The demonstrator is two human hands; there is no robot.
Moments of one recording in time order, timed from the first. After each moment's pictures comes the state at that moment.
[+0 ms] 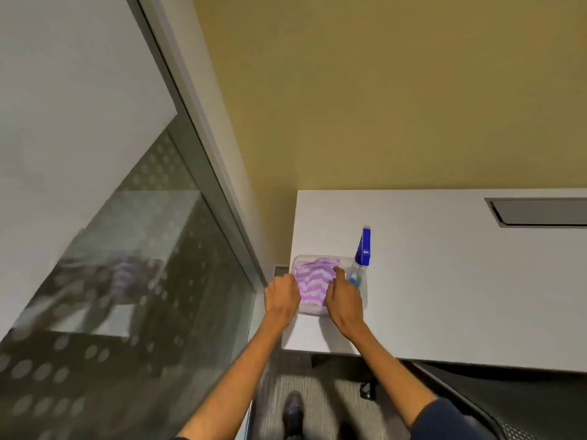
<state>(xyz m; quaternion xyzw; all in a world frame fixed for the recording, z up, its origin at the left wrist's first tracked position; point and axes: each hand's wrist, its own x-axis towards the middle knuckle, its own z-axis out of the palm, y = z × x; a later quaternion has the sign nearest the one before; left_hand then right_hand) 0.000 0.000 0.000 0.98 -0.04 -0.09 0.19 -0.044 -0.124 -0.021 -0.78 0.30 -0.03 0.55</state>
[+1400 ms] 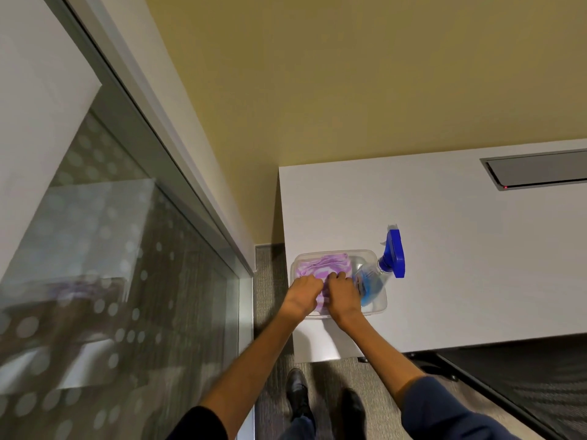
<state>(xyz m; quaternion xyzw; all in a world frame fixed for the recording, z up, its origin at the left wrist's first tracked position) 0.088 -0.011 -0.081 0.89 -0.38 -0.25 0.02 0.037 -0.105 -0.097 -0.94 0.25 0.17 0.16</state>
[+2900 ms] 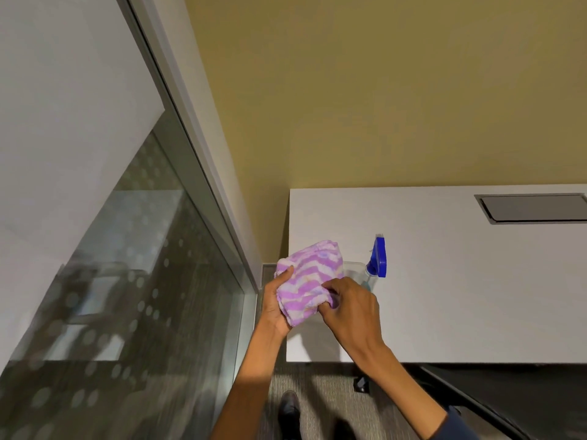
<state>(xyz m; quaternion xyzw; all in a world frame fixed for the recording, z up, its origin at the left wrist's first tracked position) 0.028 0.029 0.018 0.30 0.16 -0.36 0.87 -0.056 -0.094 0.063 -0.94 0.11 -0.14 0.30</state>
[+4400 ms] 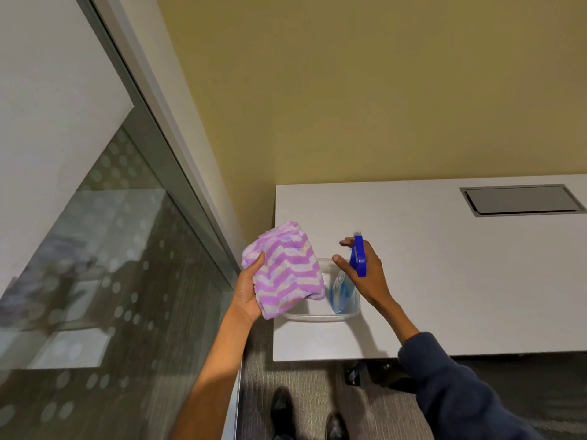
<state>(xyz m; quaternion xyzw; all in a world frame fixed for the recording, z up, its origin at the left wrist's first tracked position) 0.069 0.042 -0.001 0.35 0.15 -0.38 0.84 -0.005 -0.200 0.003 -0.81 0.17 -0.12 0.56</state>
